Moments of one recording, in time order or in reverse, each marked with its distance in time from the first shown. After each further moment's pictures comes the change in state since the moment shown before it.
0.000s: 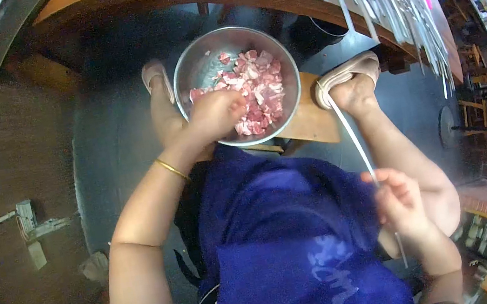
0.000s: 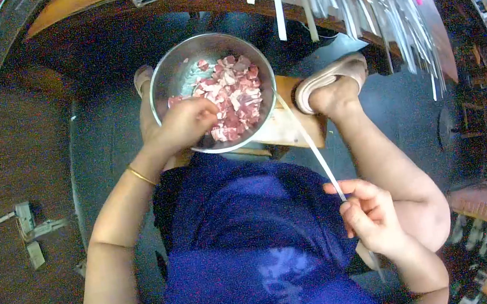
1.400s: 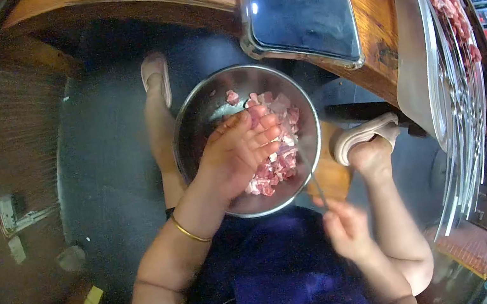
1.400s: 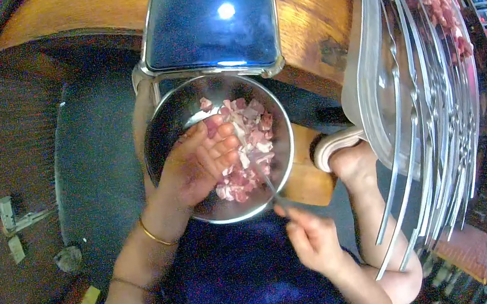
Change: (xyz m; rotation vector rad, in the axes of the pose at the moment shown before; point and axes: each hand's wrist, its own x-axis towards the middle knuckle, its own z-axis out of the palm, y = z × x) left_hand 0.042 0.005 -0.009 -2.106 0.191 -0.403; right_hand 0.159 0.024 0.034 -0.435 0.021 -0.234
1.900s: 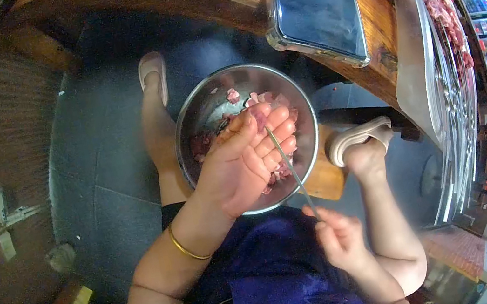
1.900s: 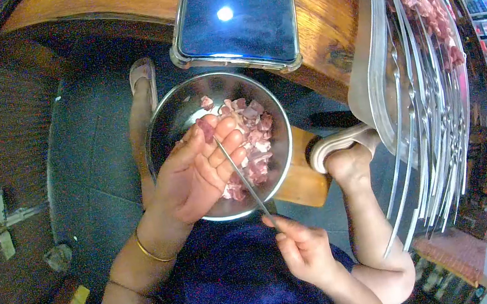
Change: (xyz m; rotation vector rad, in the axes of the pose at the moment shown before) left_hand -0.029 0.003 0.050 -0.165 -0.025 0.065; right_hand -0.011 -0.032 0.011 0.078 -0.027 -0.026
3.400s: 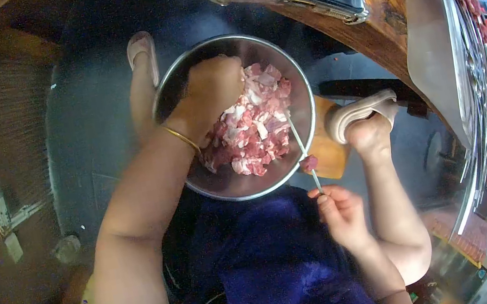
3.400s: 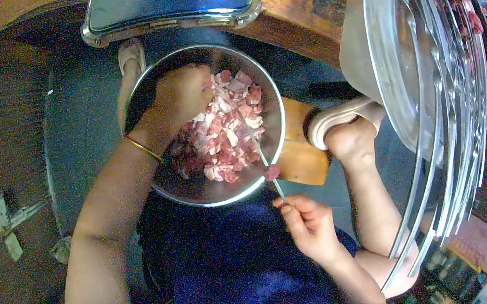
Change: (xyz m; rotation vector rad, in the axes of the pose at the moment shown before) left_hand 0.121 0.031 -0.098 2.539 -0.018 0.538; right_hand -0.003 0.048 -0.003 0.185 0.099 0.242
